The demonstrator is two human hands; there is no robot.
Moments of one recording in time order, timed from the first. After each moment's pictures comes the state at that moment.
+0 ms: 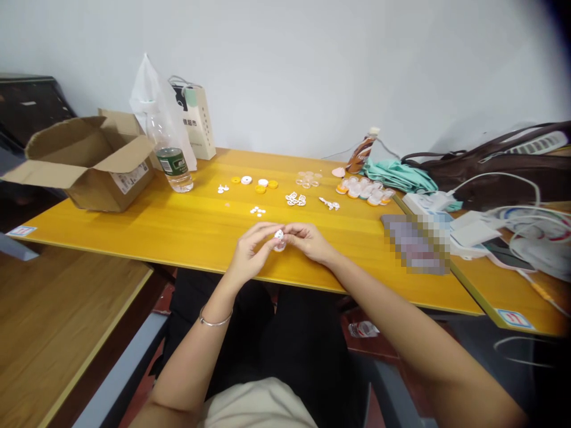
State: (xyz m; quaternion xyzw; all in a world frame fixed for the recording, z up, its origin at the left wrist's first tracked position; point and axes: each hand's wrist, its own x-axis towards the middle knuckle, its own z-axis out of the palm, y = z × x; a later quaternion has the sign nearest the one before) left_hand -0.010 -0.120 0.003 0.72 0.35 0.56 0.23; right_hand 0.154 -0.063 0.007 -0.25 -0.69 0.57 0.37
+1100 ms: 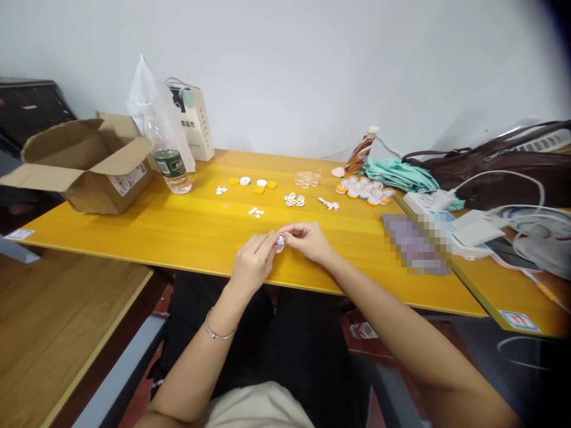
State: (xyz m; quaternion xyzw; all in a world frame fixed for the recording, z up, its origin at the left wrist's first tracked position) left_hand 0.002 -0.121 -0.019 0.75 0.43 0.48 -0.15; right_hand 0.154 -0.068 0.012 -0.33 -0.66 0.54 0.40
